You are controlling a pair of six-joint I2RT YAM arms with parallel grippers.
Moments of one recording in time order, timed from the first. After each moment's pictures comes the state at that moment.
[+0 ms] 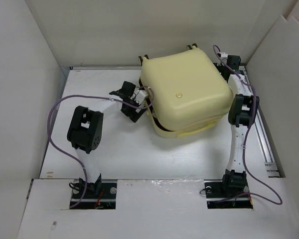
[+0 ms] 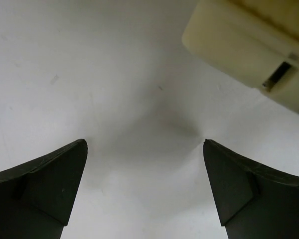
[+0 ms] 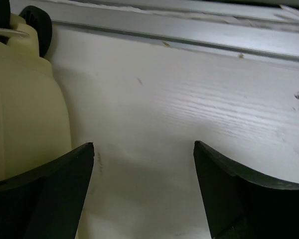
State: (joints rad) left arm -0.39 1.93 1.33 -0.49 0.10 0.38; right arm -0.13 2.59 2.33 -0.45 -0.46 -0.05
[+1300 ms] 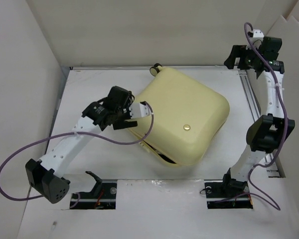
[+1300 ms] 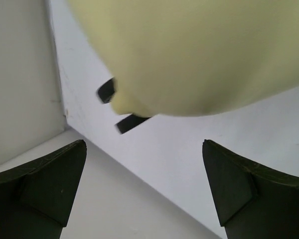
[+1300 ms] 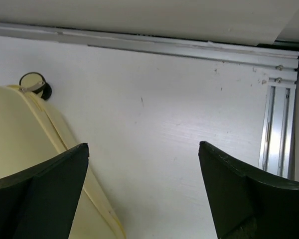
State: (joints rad) left arm -0.62 1.23 1.24 -0.89 -0.17 0.92; right arm -0.21 1.86 1.97 -0.61 -0.44 -0.08
